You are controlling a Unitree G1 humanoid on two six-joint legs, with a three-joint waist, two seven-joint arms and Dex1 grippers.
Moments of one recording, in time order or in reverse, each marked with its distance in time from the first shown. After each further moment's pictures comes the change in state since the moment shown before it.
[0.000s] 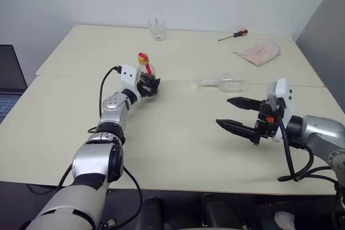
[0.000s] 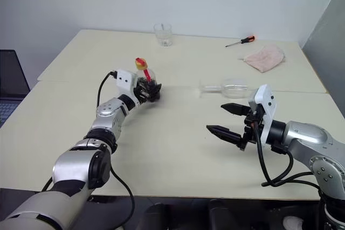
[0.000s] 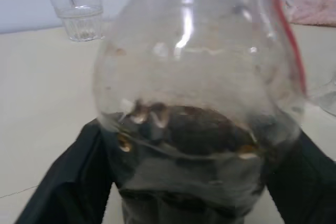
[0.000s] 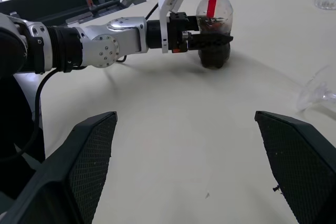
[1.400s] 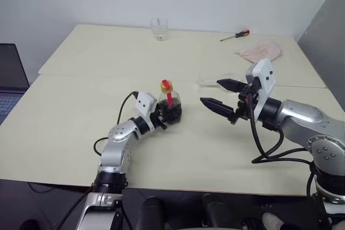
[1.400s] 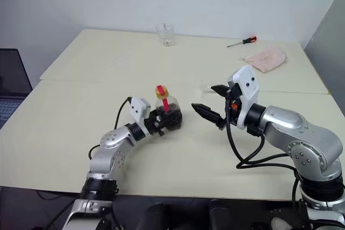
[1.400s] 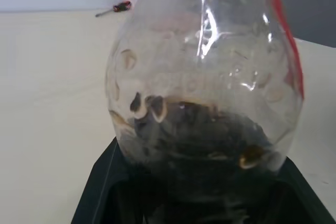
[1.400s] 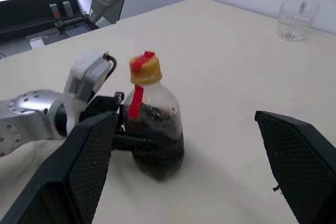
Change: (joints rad) left arm 0.661 -0.097 -0.169 -1.249 -0.148 0.608 -0.170; right arm -0.259 0.152 0.121 0.010 -0.032 0.116 -0.287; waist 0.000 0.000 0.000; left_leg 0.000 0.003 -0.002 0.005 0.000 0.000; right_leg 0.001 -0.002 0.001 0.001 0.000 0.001
